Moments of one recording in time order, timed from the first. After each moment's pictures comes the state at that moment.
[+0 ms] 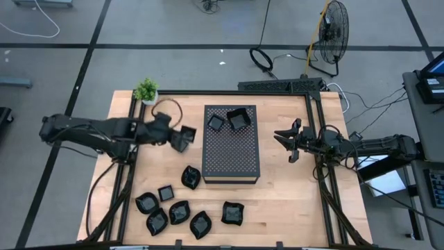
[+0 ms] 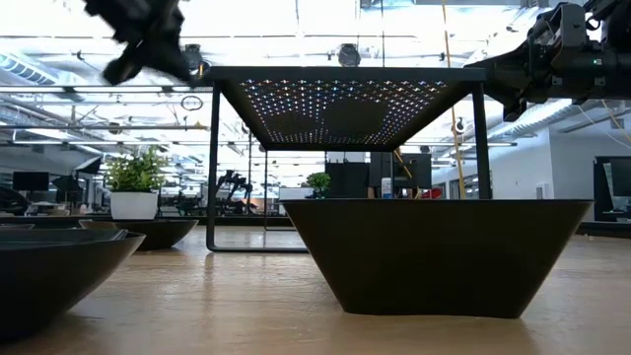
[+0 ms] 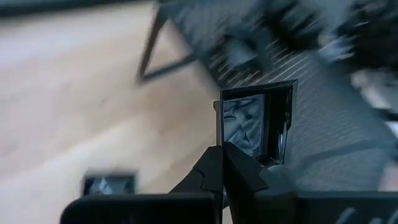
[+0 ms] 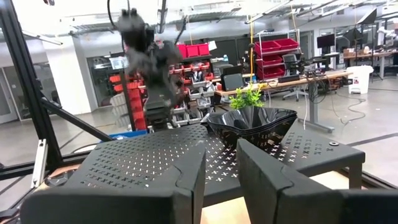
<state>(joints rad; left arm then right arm) -0.03 0.95 0.85 -0.63 -0.37 -0.93 -0.03 0.42 0.02 0.56 0.18 0.13</state>
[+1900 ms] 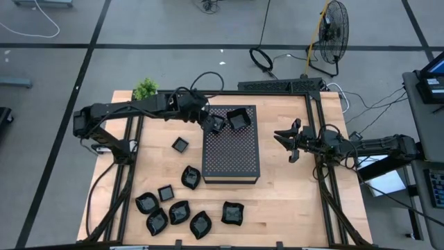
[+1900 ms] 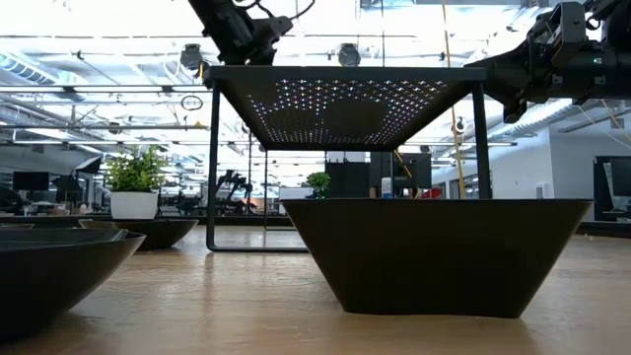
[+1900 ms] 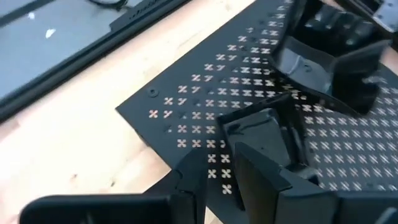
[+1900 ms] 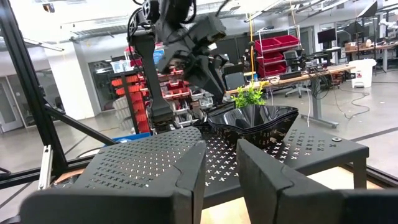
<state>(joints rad) 0.26 1.50 1.33 -0.70 -0.18 -0.51 -0.03 0.42 0.02 0.56 0.18 0.17</state>
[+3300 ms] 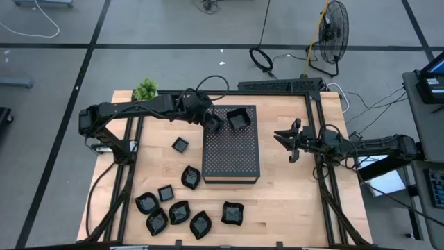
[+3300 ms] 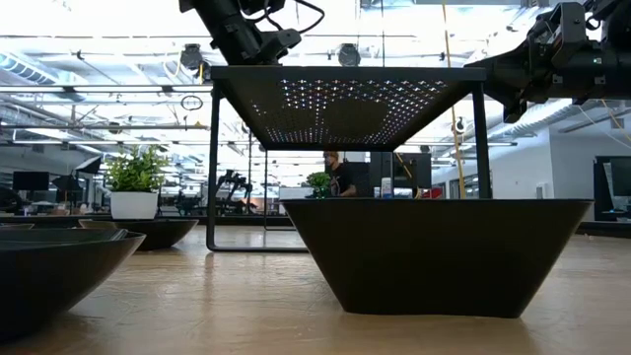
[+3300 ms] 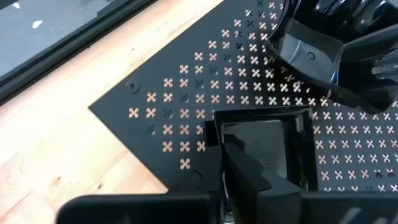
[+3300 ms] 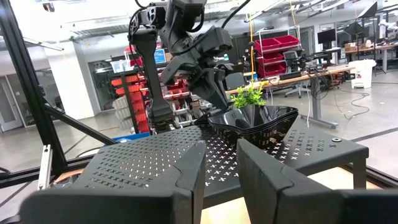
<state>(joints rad) 0.27 1.56 1.33 -0.67 -0.14 -0.49 -0.03 0.42 0.02 0.56 0.18 0.17</state>
